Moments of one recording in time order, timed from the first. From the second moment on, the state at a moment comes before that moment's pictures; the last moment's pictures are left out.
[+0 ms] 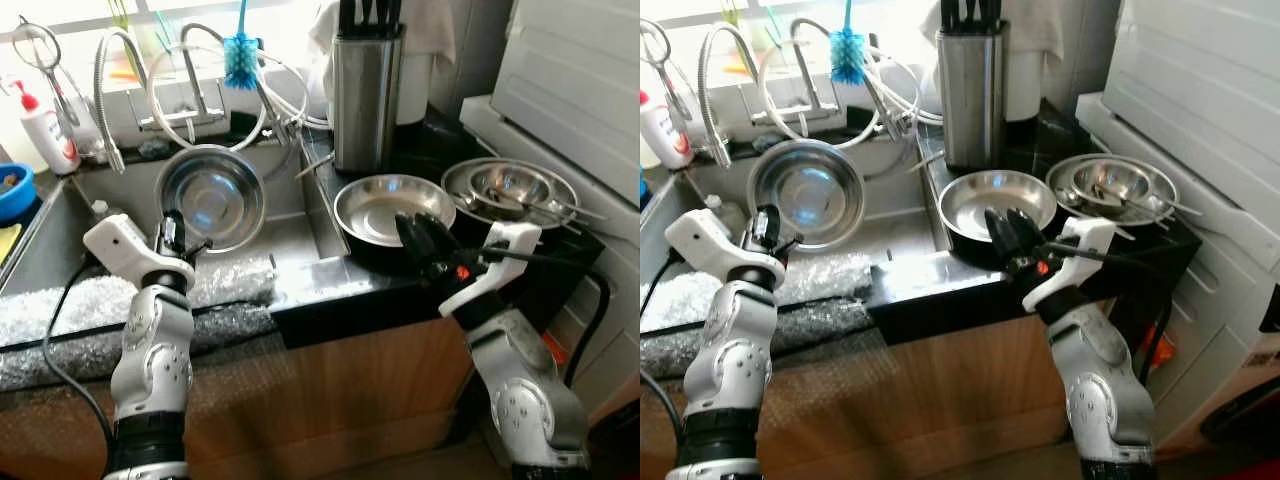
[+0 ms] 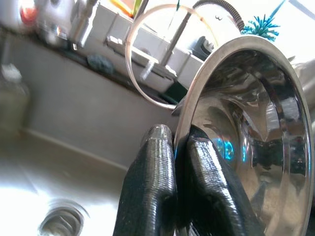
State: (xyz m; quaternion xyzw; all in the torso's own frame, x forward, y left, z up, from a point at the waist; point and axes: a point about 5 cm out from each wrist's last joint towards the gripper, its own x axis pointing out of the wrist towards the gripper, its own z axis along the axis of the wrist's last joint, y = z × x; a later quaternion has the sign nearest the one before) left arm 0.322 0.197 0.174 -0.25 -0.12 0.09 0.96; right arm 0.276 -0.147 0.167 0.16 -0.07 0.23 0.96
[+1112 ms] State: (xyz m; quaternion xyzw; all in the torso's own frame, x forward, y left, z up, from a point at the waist) left arm 0.360 0.198 0.164 -0.03 -0.09 0.15 0.98; right arm 0.194 -0.155 -0.069 0.03 0.39 0.07 0.92
